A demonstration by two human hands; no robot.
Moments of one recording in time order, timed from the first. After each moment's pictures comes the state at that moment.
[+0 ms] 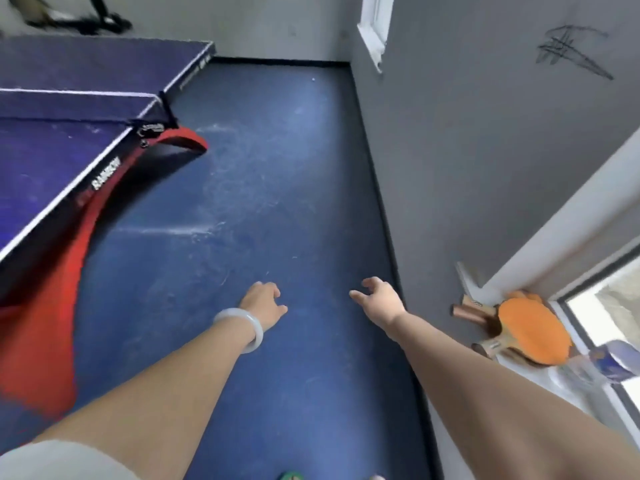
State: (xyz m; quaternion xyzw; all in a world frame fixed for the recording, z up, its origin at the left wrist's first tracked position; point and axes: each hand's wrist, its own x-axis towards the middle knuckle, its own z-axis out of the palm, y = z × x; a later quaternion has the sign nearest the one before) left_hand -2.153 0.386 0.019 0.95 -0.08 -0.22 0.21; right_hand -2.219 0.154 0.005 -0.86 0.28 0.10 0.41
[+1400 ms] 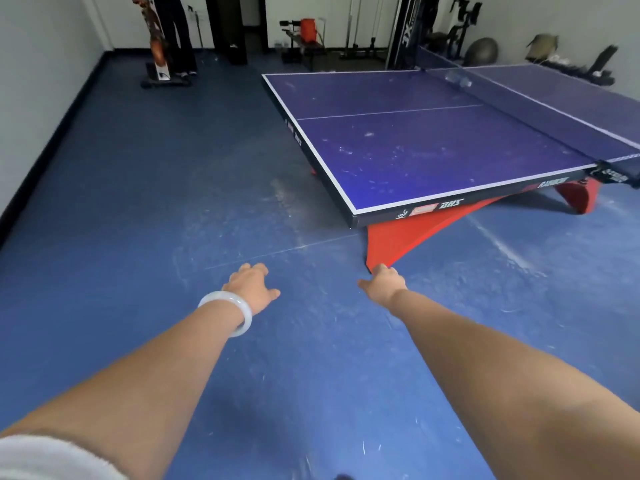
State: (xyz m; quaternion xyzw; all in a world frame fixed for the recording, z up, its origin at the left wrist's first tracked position) left_hand -2.760 0.971 0.069 0.83 0.48 -0.06 0.26; right_hand -2.538 0.833 0.048 -0.92 -0.26 0.25 0.14
